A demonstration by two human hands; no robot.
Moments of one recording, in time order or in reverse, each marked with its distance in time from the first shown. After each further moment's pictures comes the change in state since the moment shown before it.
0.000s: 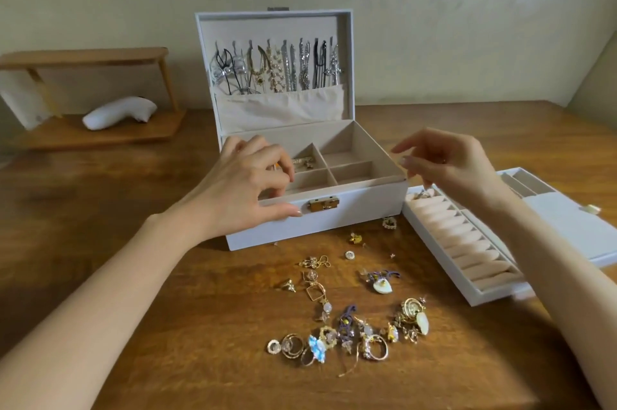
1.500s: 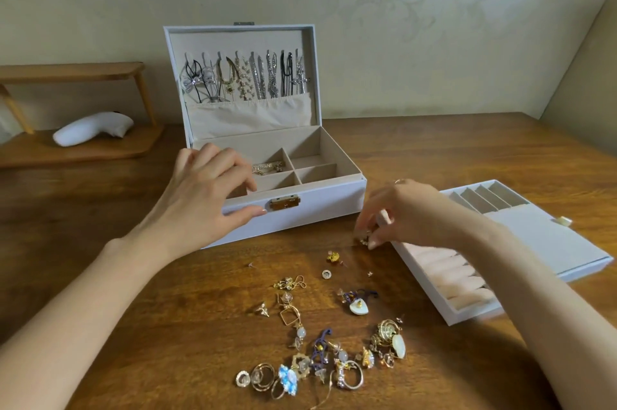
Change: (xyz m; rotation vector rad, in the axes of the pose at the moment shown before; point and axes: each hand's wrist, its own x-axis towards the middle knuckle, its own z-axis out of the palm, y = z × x) left_hand 0.002 -0.009 0.003 0.172 0.135 -0.074; right_hand -0.002 -0.008 0.003 -0.620 -0.555 -0.066
